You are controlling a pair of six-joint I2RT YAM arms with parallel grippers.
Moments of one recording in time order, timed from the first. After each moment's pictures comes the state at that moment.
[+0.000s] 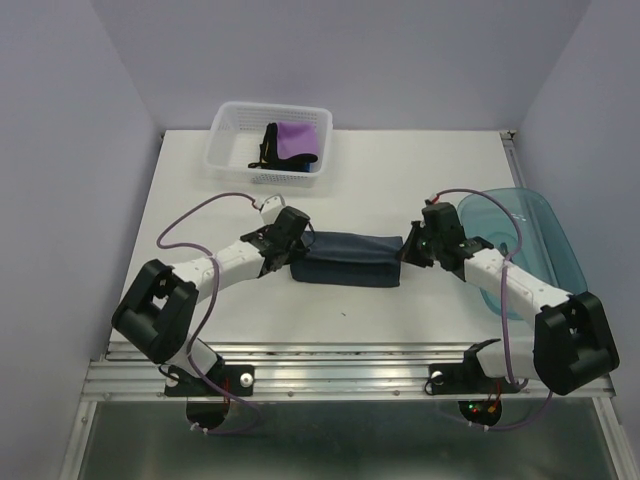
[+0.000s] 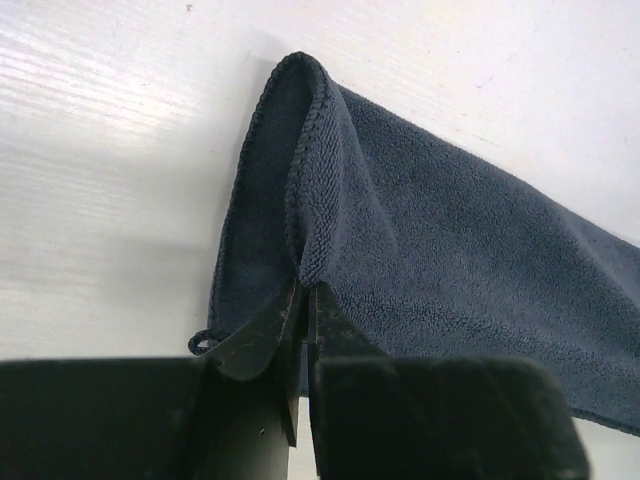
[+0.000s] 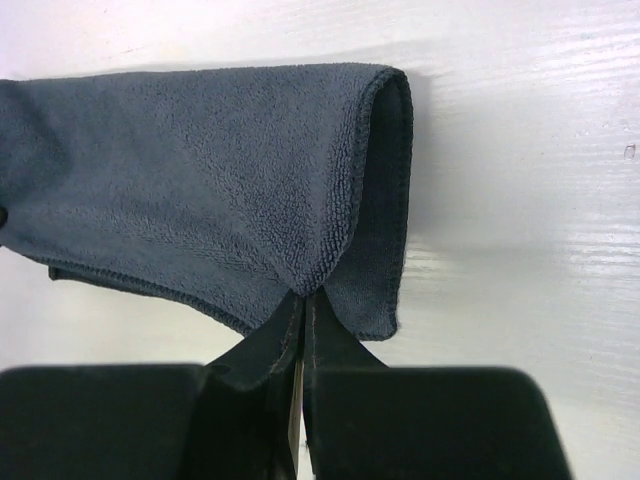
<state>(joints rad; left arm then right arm) -0.66 1.51 0.85 -0.23 -0.33 -0.94 0.38 1.28 0.74 -0.28 -0.05 0.65</state>
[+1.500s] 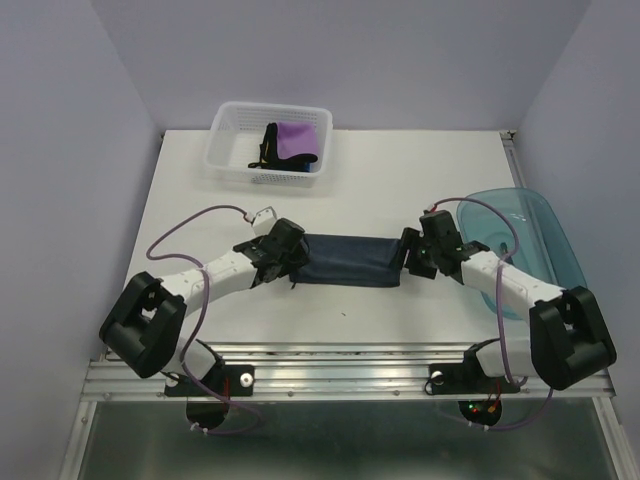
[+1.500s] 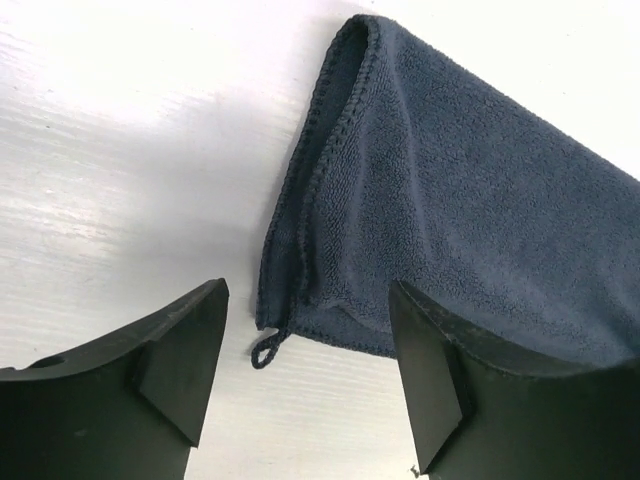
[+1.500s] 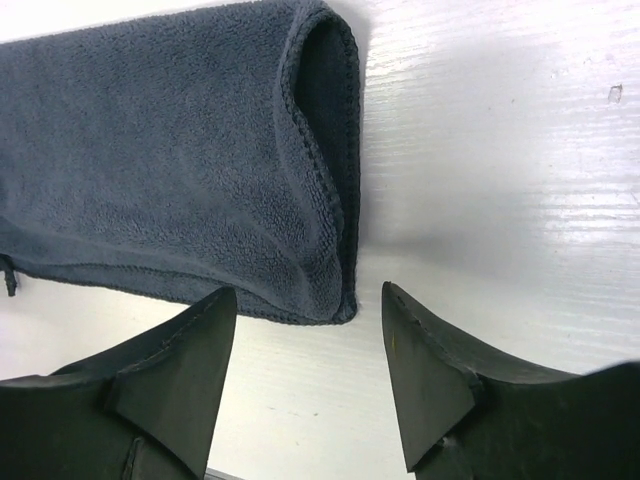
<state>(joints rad) -0.68 1.42 0.76 -0.32 -0.35 -1.01 0.38 1.32 0.69 -0.30 -0.07 0.64</state>
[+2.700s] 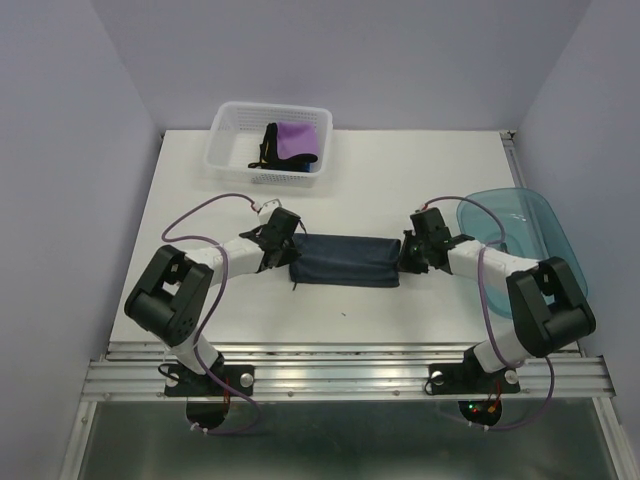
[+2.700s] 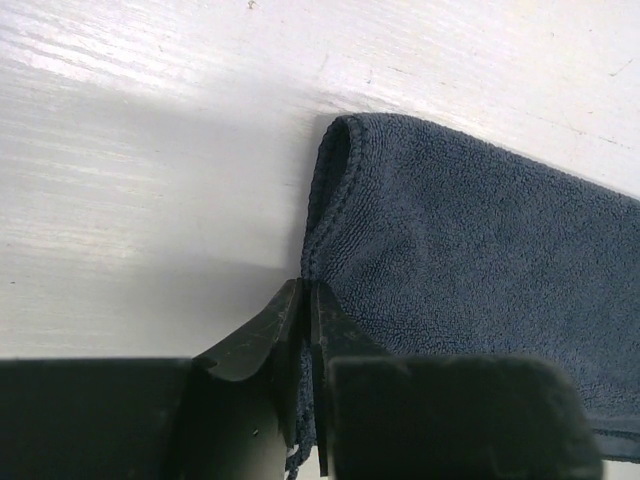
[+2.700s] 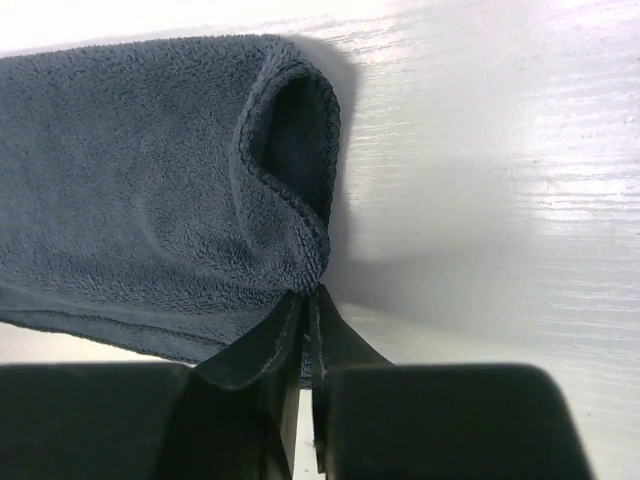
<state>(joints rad) -0.57 1.61 0.81 -0.16 -0.25 -0.80 0.38 1.49 0.73 -0.23 -0.05 0.63</state>
